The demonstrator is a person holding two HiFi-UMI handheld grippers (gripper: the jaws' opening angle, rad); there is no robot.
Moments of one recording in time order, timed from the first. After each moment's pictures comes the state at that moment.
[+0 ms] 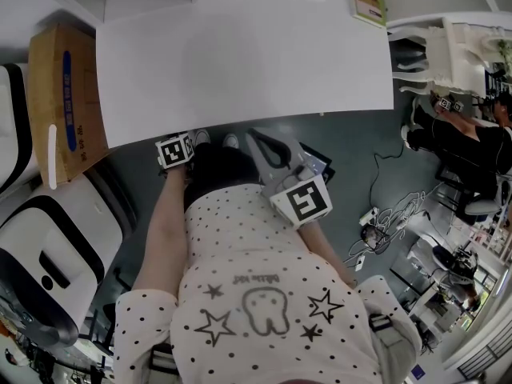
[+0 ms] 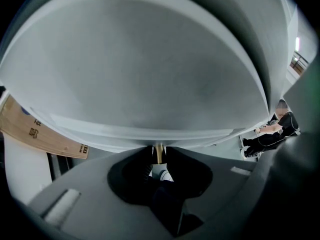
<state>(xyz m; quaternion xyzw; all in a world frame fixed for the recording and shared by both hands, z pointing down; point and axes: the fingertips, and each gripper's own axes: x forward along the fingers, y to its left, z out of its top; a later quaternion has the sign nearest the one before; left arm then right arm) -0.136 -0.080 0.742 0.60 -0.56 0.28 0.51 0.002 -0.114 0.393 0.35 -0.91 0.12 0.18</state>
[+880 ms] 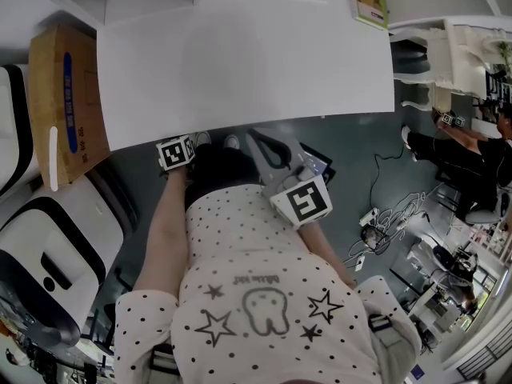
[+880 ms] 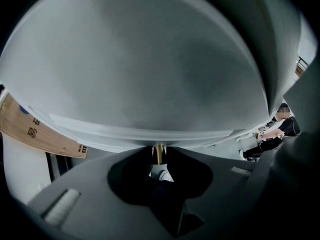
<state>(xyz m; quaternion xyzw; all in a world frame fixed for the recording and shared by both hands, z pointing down) -0.138 -0.083 0.742 0.60 -0.55 0.27 0.51 -0.004 -0.122 0.394 0.35 -0.91 0.12 0.18</state>
